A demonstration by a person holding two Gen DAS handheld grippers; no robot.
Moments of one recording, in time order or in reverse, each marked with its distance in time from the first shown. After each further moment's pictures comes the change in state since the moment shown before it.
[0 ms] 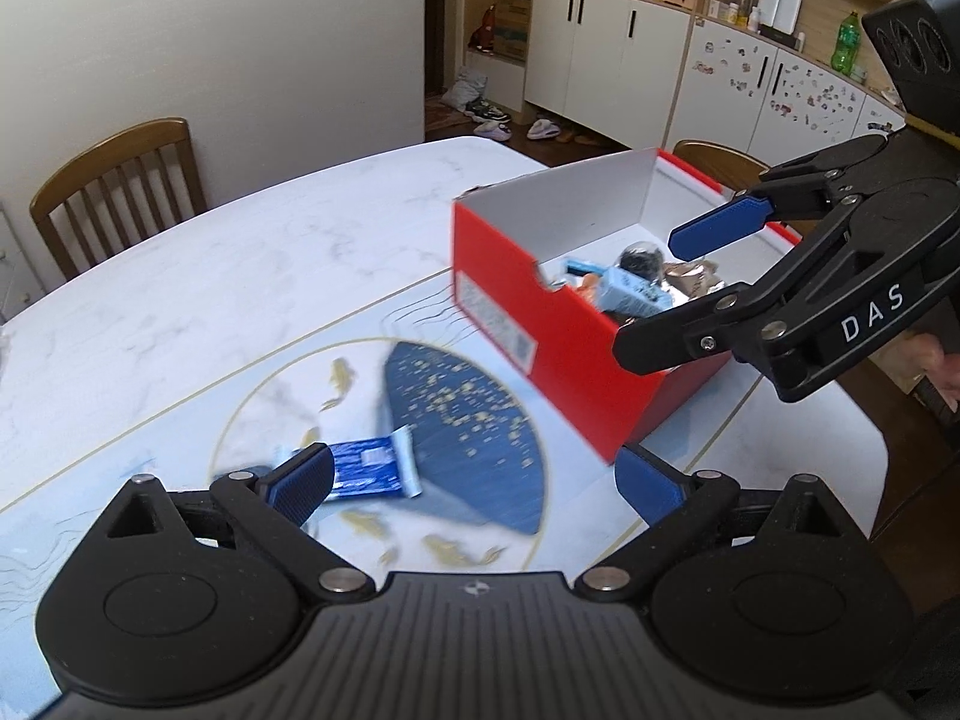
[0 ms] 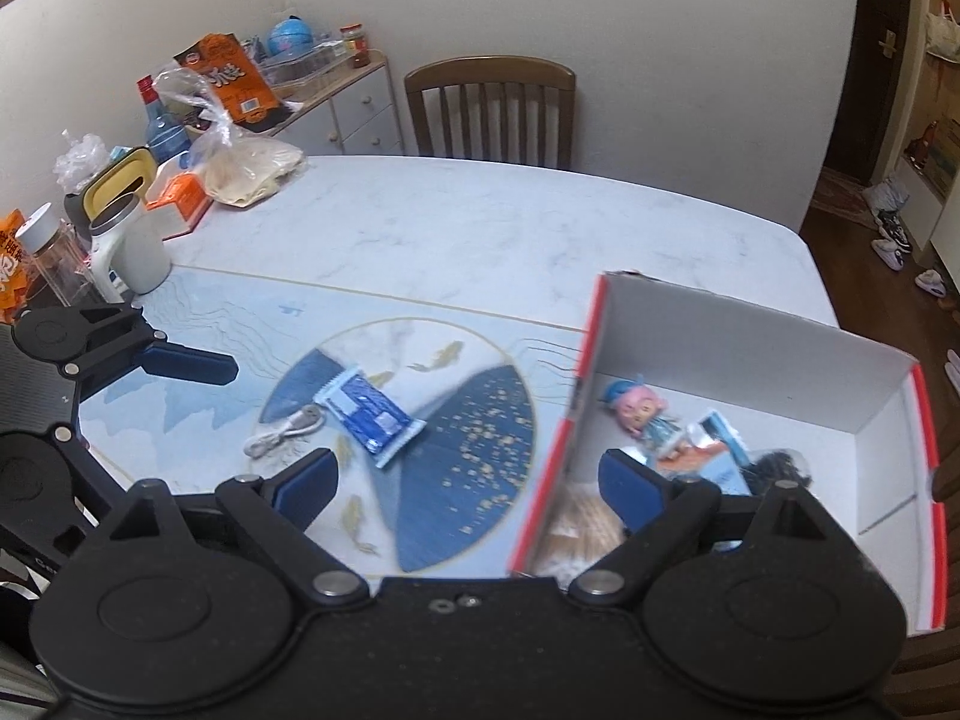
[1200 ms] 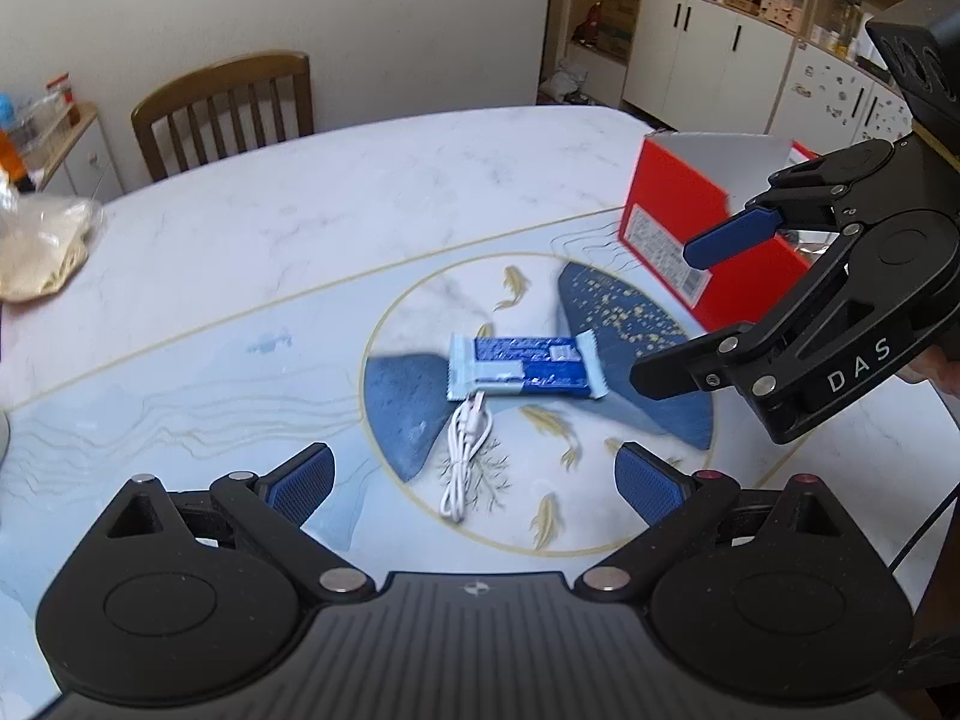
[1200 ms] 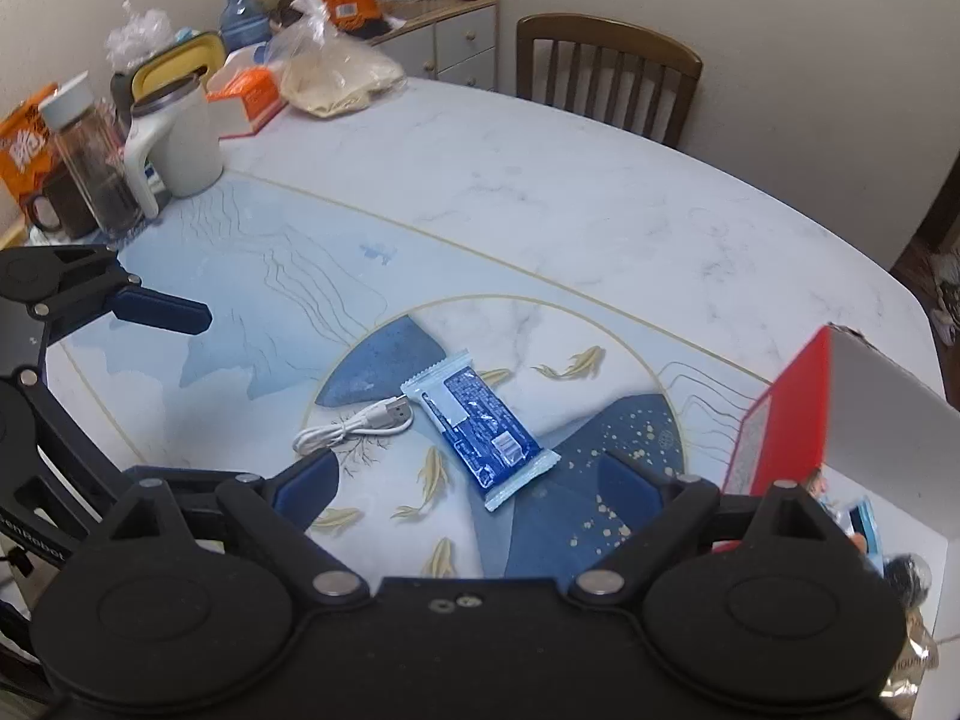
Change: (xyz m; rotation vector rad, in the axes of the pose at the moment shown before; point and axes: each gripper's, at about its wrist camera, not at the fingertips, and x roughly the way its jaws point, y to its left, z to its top) left arm 0.000 0.090 -0.070 -0.159 0.020 0.112; right arm 0.093 0.084 0.014 -0.210 0.115 0.029
